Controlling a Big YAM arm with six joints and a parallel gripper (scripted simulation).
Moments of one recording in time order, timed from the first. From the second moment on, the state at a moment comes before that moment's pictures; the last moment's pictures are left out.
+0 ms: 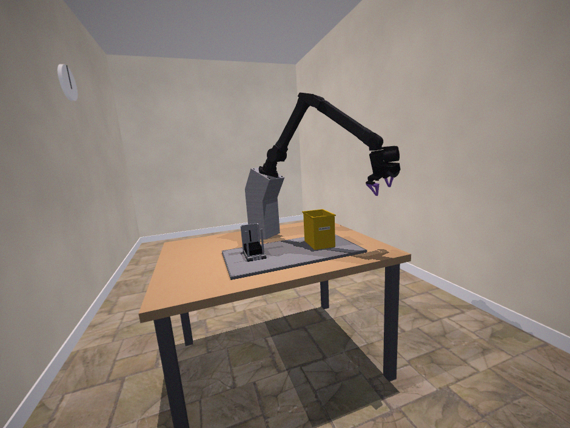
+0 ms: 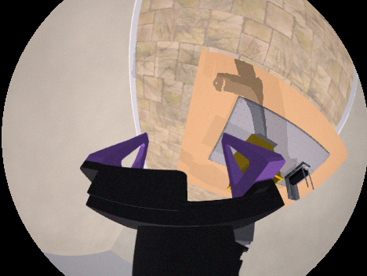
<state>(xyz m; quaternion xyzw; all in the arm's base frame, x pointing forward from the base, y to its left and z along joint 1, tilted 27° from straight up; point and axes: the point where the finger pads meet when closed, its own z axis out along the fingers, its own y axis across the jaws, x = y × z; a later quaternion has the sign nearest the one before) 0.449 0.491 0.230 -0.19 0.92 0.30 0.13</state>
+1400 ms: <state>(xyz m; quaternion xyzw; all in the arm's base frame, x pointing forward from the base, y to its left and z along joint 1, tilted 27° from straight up) 0.495 0.427 0.195 -0.18 0.93 0.28 0.16</state>
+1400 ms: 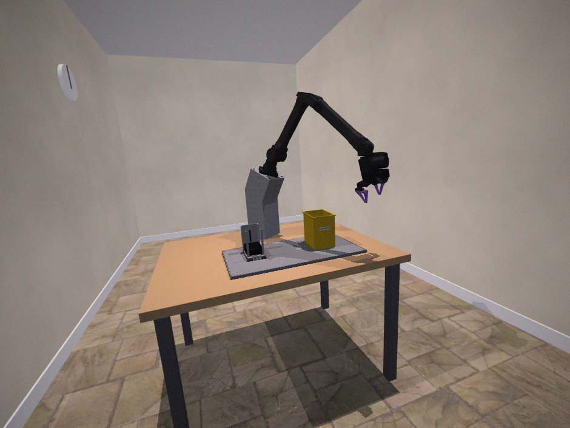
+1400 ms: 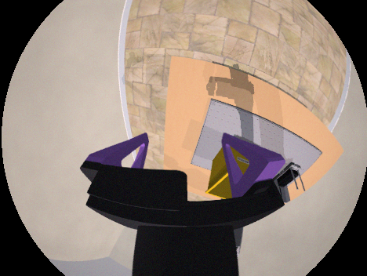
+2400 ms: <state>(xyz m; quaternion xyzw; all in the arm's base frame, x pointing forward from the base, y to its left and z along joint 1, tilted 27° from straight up) 0.539 0.328 0.140 -0.16 0.94 0.25 0.17</state>
